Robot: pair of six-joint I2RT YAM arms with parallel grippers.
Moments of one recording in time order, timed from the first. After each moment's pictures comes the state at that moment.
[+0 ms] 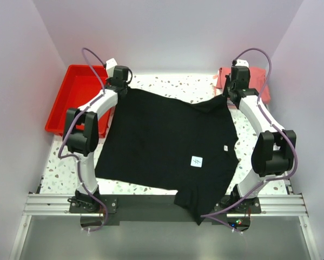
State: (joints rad) left arm -0.24 2.03 1.58 -0.15 -0.50 -0.55; right arm 0.08 1.68 1.40 -0.31 0.24 0.17
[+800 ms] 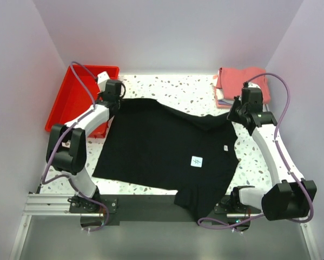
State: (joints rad) left arm -0.24 1.74 1.20 -0.12 -0.51 -0.58; right arm 0.08 1.23 1.13 -0.62 0.12 0.36
